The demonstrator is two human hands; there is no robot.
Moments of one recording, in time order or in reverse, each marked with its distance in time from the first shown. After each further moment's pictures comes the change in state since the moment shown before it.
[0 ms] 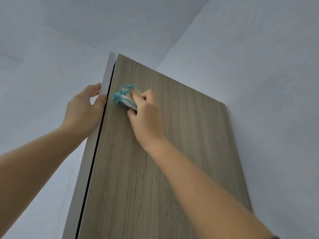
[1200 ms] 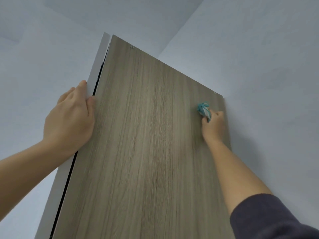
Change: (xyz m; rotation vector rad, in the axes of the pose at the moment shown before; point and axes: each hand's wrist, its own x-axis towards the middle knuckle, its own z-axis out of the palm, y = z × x) left_hand -0.058 -0.006 0.009 0.475 0.029 0.077; right_hand -0.043 0.227 -0.081 -0.300 0.069 0.546
